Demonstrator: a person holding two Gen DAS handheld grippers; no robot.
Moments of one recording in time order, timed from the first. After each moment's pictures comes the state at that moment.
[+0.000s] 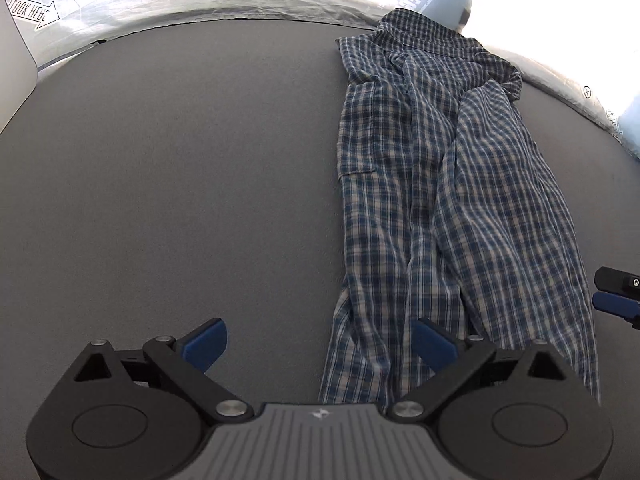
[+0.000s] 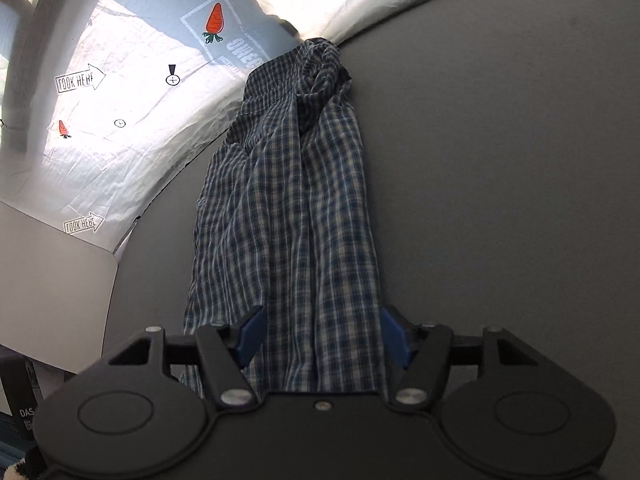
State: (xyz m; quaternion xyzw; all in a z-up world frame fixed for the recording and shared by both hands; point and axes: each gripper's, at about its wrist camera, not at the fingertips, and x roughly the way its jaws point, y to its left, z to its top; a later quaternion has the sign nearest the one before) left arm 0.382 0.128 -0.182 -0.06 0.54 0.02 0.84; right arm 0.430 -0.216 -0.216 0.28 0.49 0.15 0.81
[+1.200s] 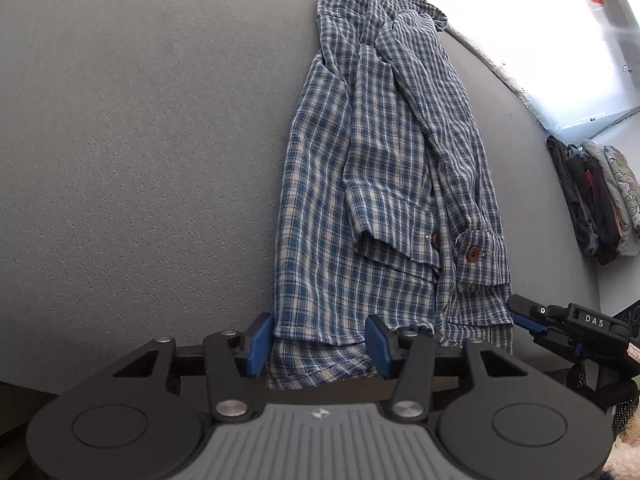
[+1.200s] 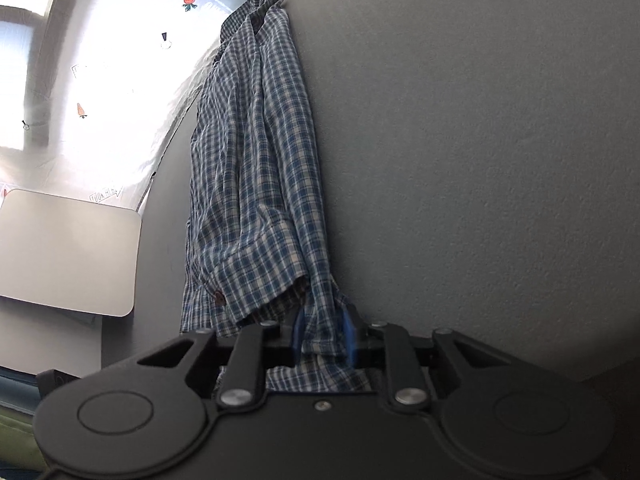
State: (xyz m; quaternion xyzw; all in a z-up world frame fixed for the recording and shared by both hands) left arm 0.202 0.162 -0.195 -0.20 0.57 -0.10 0.79; right arm 0.221 -0.243 -0.239 0.34 0.50 0.13 0.79
